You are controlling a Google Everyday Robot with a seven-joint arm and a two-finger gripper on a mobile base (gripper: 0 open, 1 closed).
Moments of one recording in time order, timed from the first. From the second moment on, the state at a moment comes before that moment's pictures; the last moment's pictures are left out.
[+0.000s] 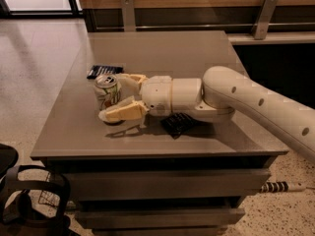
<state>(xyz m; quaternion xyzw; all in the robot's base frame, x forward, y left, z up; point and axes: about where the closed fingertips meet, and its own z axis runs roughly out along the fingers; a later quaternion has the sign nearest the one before) 0.534 0.102 0.875 -0.51 0.54 0.42 0.52</state>
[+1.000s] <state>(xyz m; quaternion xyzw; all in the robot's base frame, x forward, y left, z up) 0.531 0.108 0.876 -0.51 0.54 0.42 0.52</state>
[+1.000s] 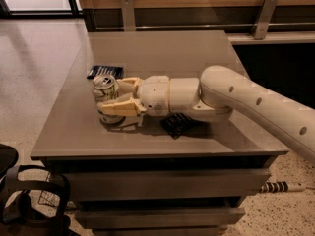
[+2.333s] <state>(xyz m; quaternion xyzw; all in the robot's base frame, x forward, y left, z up) 0.516 0.083 0.899 -0.51 0.58 0.37 0.51</state>
